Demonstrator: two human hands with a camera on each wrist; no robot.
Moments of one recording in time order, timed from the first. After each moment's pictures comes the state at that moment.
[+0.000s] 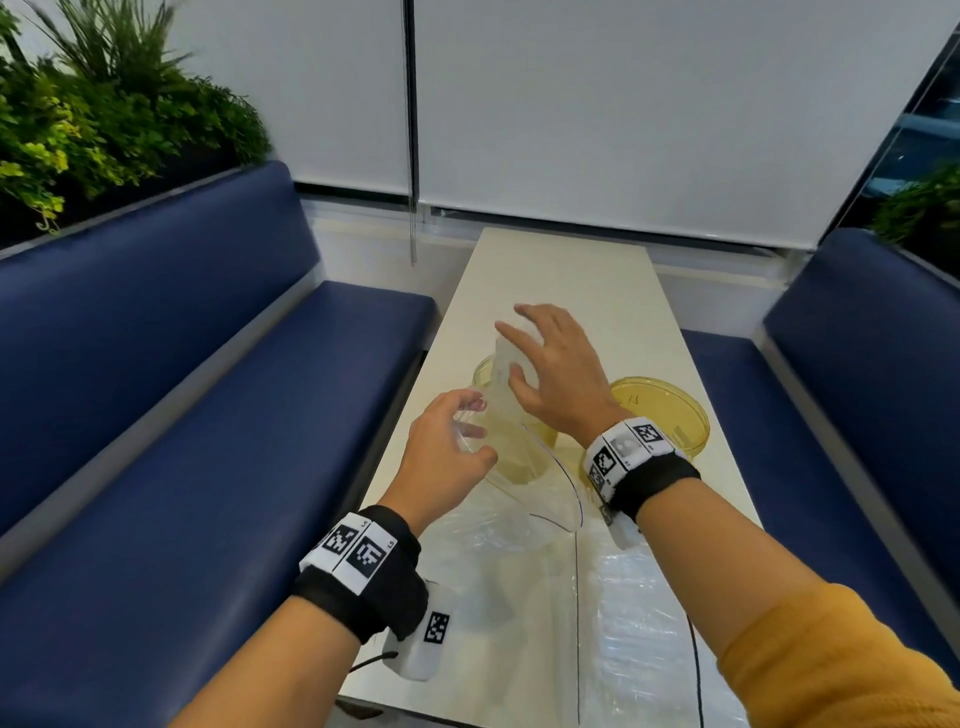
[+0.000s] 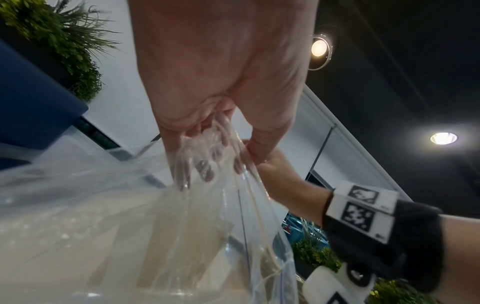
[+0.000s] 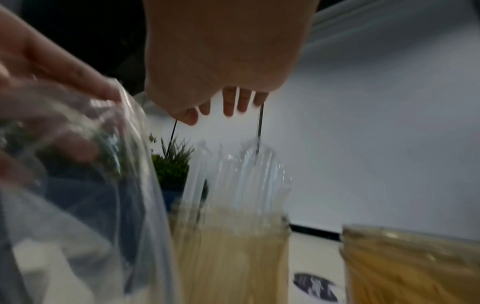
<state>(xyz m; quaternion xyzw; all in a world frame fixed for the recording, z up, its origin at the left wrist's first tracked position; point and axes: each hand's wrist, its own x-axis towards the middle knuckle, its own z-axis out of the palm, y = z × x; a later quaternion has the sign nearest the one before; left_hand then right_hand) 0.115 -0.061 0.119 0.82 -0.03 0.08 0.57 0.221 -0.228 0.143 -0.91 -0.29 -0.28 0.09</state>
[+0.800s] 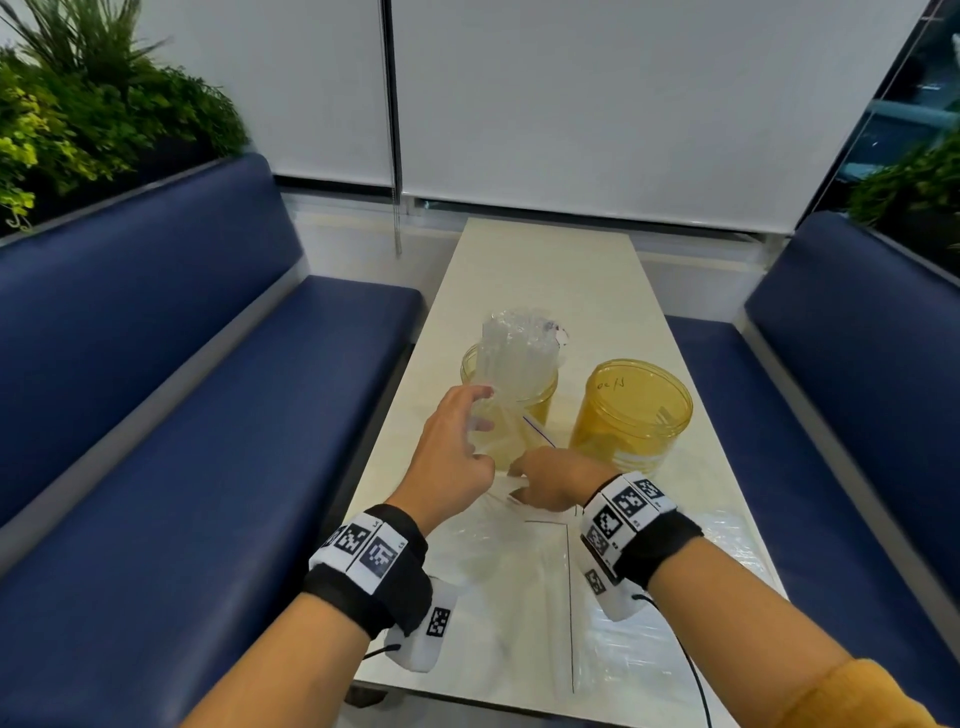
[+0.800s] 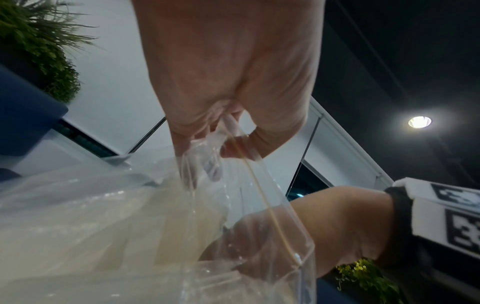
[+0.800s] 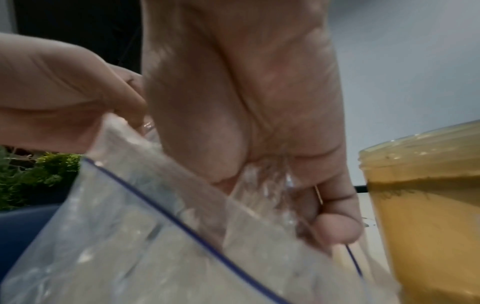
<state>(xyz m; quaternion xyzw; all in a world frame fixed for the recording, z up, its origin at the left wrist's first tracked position) 0.106 -0.072 0.106 0.83 -0.10 0.05 0.54 0.152 -0.227 0.097 -0.94 -0.16 0.29 -0.04</state>
